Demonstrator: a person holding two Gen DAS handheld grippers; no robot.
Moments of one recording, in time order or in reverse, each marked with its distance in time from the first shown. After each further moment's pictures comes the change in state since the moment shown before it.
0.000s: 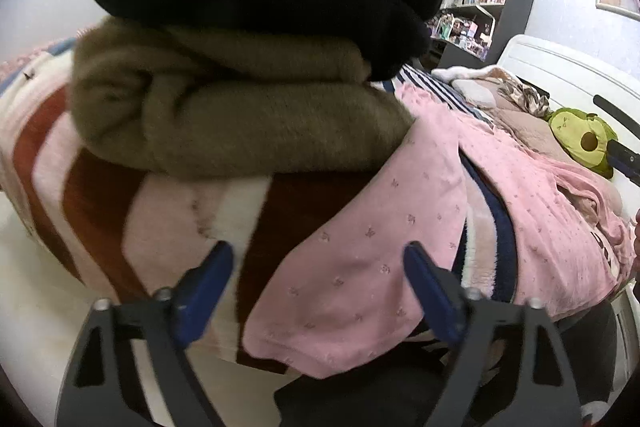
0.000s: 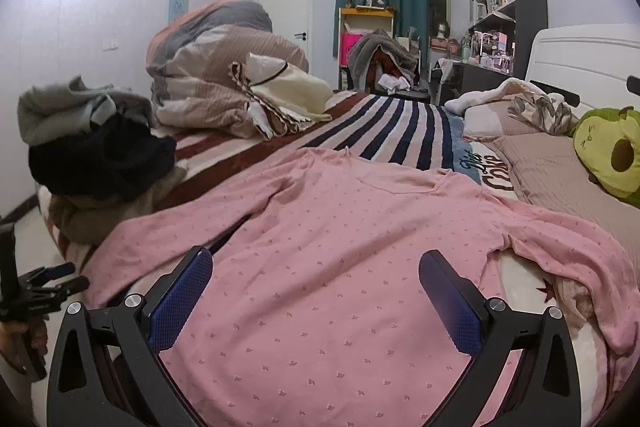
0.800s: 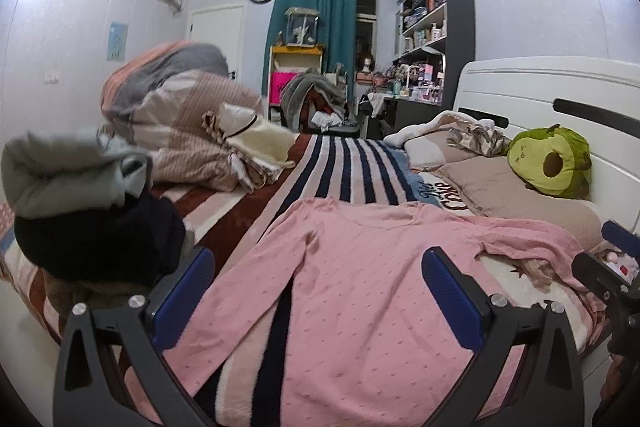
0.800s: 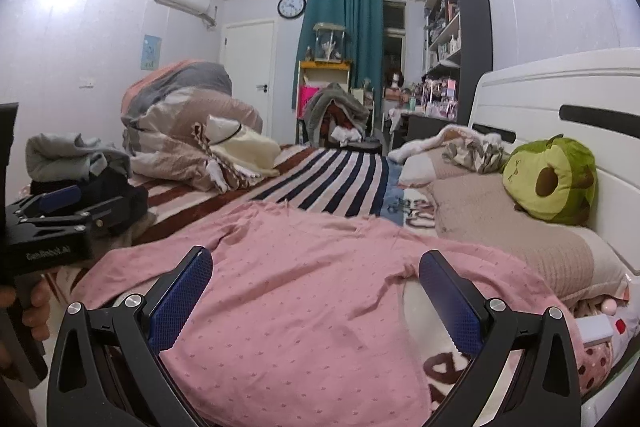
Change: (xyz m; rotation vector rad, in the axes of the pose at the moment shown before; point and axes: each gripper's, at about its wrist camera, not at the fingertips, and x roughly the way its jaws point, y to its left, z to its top) left arm -0.092 -0.248 0.094 0.178 -0.283 0.050; right arm -0.111 -0.045 -0.004 0.028 -0.185 -0.148
